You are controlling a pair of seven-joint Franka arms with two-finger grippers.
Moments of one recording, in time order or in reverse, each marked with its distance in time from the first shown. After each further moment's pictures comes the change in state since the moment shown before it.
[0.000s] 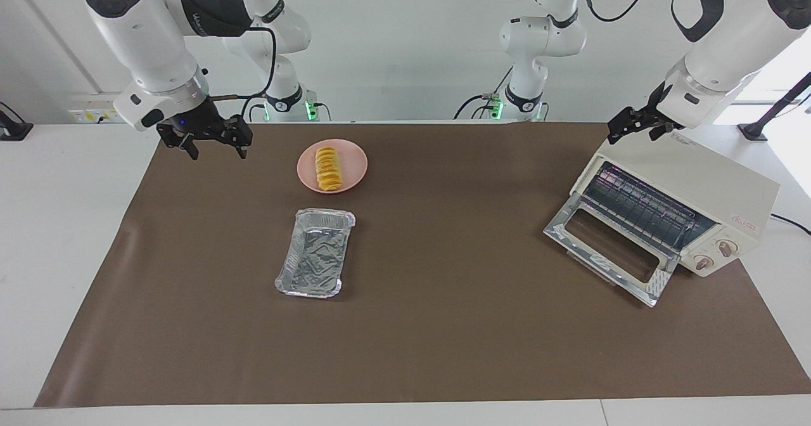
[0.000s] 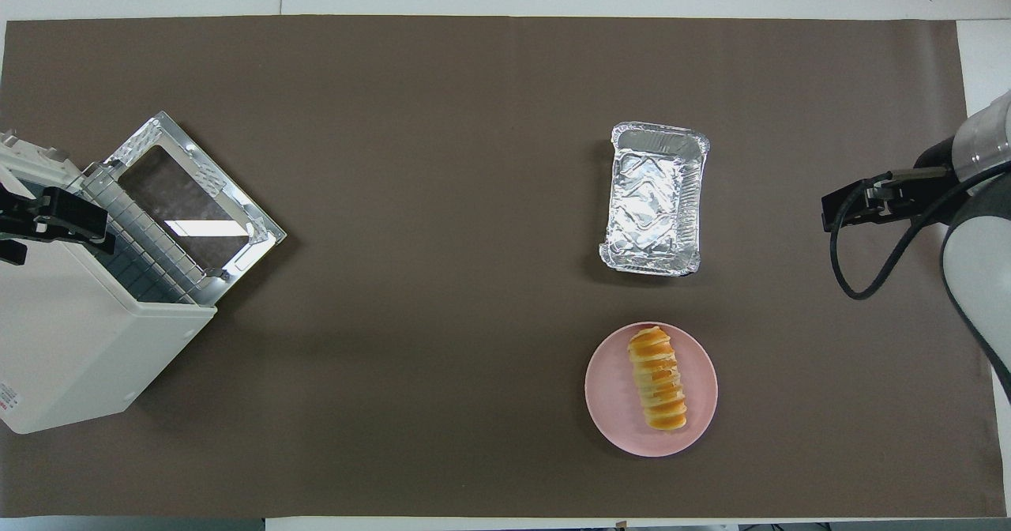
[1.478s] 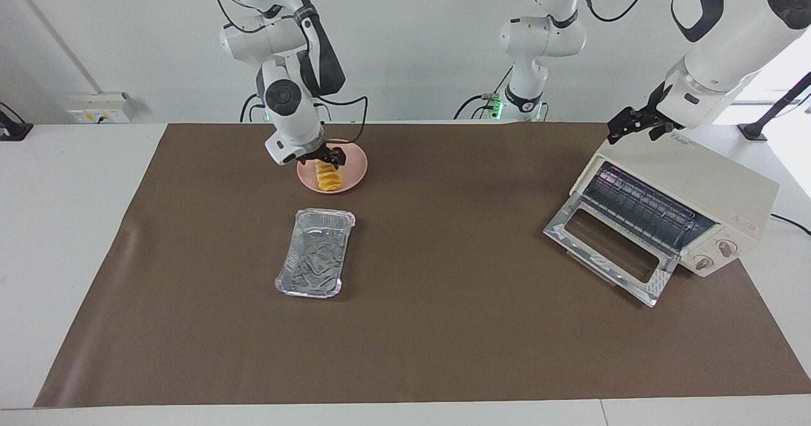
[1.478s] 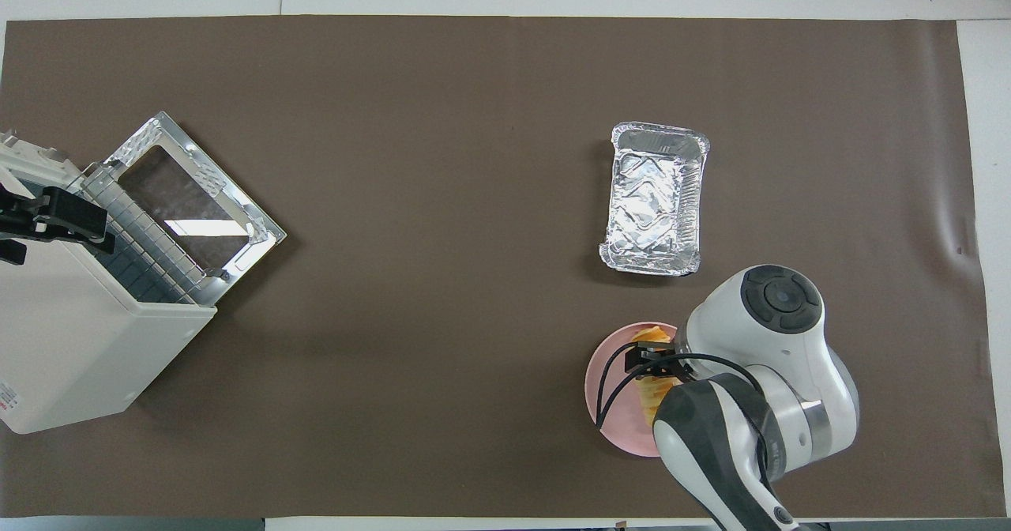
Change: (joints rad) left arm 0.000 0.000 0.001 0.000 0.000 0.000 0.000; right arm 0.307 -0.112 0.027 -0.782 0.161 0.473 0.384
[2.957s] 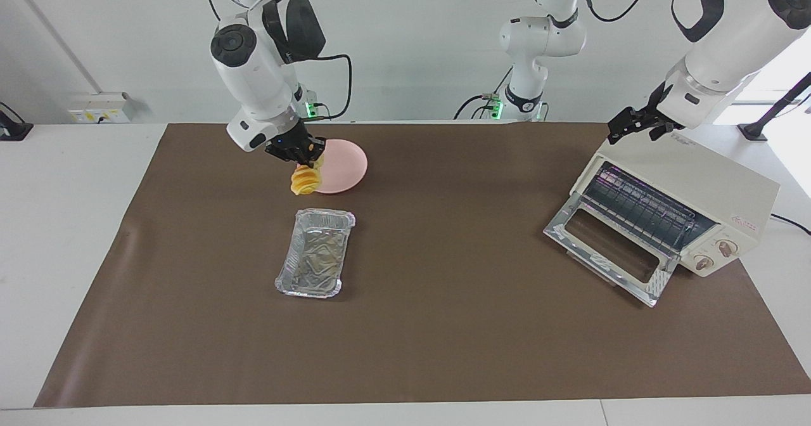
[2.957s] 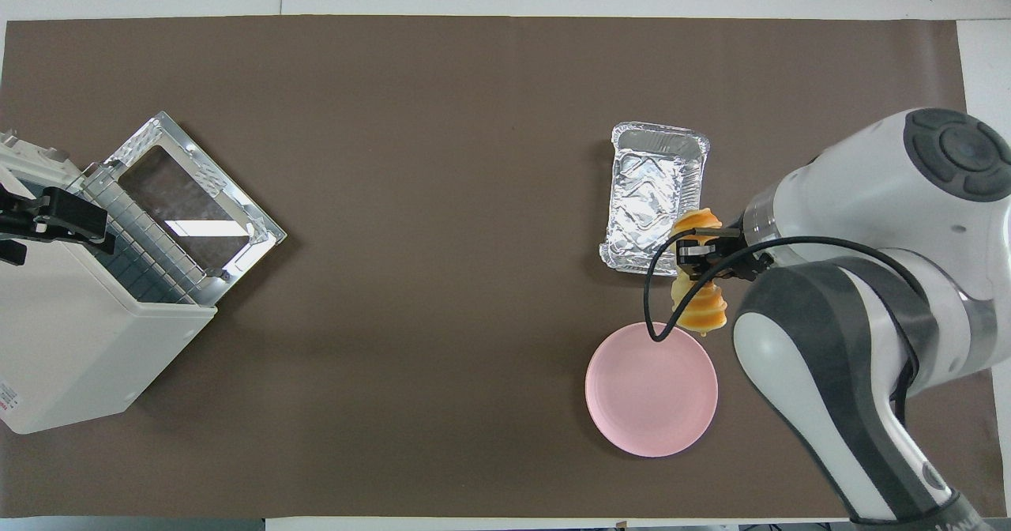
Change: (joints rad) left arm 0.000 0.000 0.000 0.000 0.000 0.000 0.000; right arm -0.101 0.114 -0.021 0.555 -0.004 -0.235 -0.119
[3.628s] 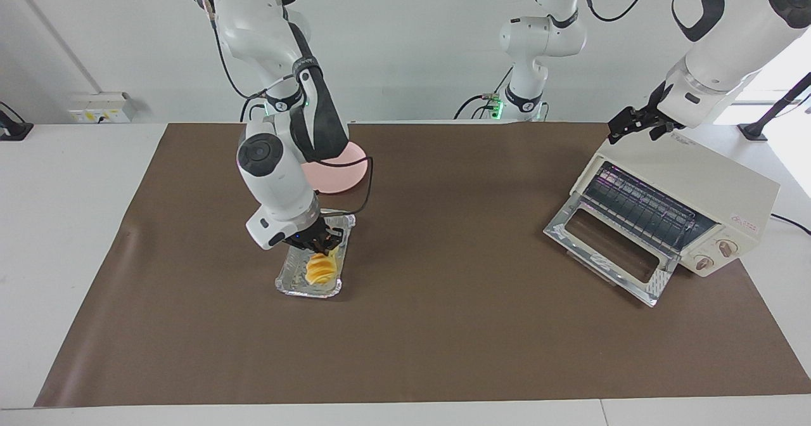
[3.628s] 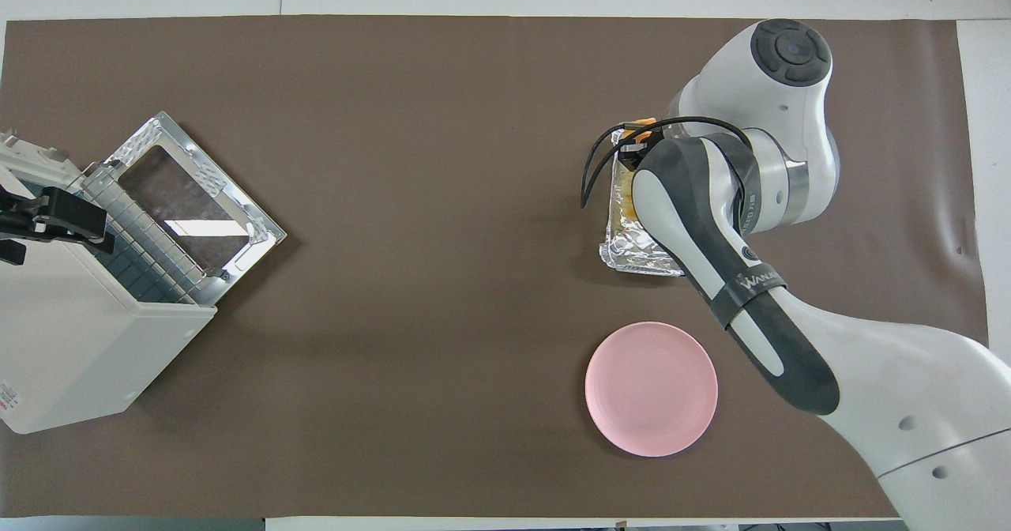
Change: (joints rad) left arm 0.000 -0.001 0.000 0.000 0.000 0.000 0.000; right arm -0.002 0.461 0.000 0.292 -0.008 0.238 -0.005
